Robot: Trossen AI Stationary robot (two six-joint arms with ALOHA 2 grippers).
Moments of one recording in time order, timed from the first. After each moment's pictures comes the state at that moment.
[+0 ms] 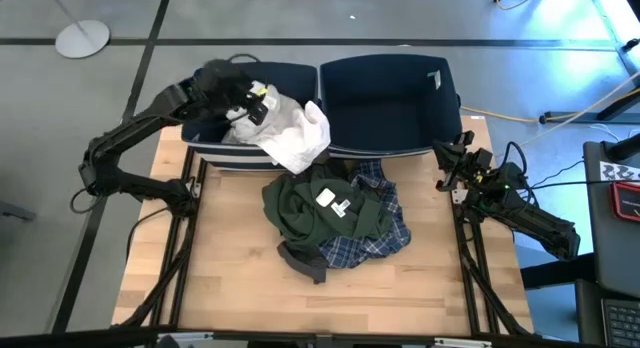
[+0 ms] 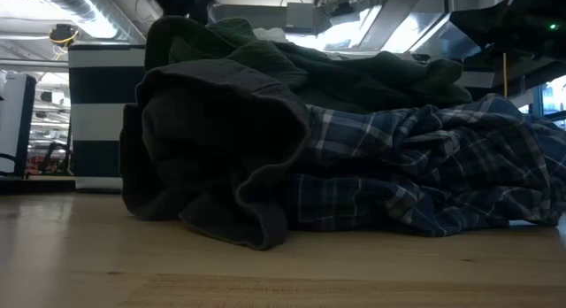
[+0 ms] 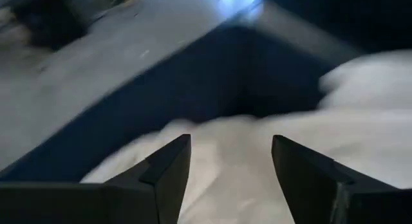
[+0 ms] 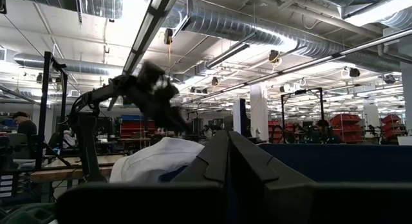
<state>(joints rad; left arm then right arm) 0.61 1.21 1.39 -0.76 -0.28 -0.03 -0.48 0.00 0.10 0.42 -0.05 0.03</state>
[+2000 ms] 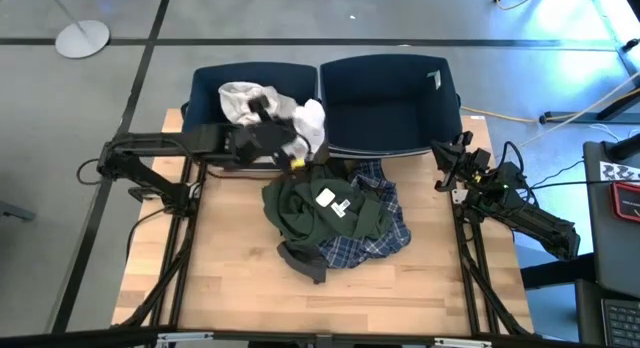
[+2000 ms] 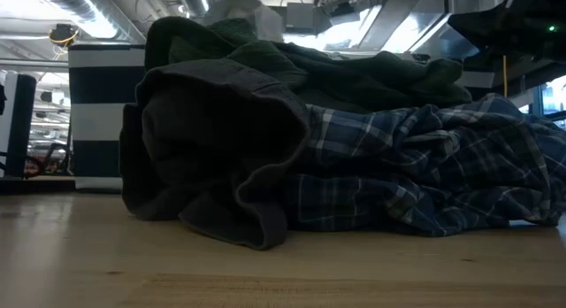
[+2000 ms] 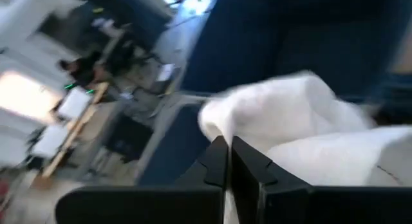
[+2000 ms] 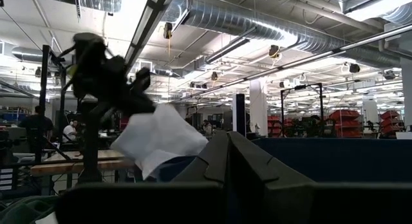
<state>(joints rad) 0.04 1.38 1.49 -0.67 -0.92 0.32 -0.48 0.00 0.09 0.39 -0.05 0.02</state>
